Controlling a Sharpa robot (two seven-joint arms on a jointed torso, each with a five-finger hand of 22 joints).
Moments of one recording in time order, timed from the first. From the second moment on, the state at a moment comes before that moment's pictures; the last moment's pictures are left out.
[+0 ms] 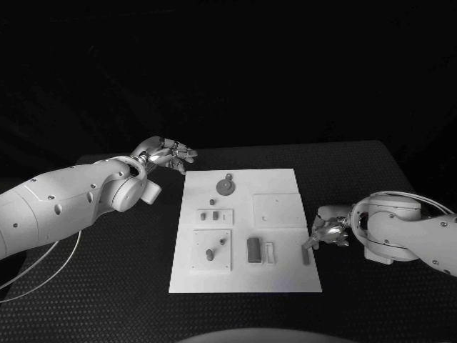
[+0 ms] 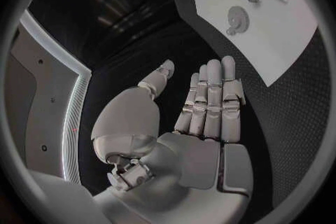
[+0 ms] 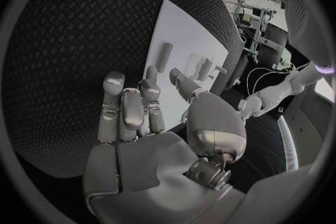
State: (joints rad) left arm 1.20 -0.74 -0.08 1.17 -0.43 -0.22 0.21; left_hand 0.95 -0.06 0.46 -0.24 0.05 0.83 0.18 0.27 0.56 1.13 0.12 0.07 0.37 1.01 0.01 0.88 0.54 0.03 1.12 -0.08 0.07 1.19; right arm 1.17 -0.96 -0.17 1.59 -1.25 0.14 -0.45; right_hand 0.75 -0.10 0.59 -0.19 0.08 1.09 0.06 0.27 0.76 1.22 -0.04 1.05 1.18 1.31 -0.13 1.47 1.09 0.25 1.15 -0.04 0.96 1.31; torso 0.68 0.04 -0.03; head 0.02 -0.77
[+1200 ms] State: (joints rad) left arm 1.20 -0.75 -0.08 1.17 -0.43 -0.21 0.21; left_hand 0.94 -0.06 0.46 -0.24 0.05 0.84 0.18 0.27 0.56 1.13 0.12 0.07 0.37 1.01 0.01 0.88 0.54 0.03 1.12 -0.08 0.07 1.19; right arm 1.10 -0.84 -0.16 1.57 -1.56 0.12 -0.47; right_hand 0.78 -0.10 0.62 -0.28 0.08 1.11 0.05 0.31 0.79 1.22 -0.04 1.05 1.17 1.30 -0.13 1.47 1.08 0.25 1.14 -0.04 0.96 1.31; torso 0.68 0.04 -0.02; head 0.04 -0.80
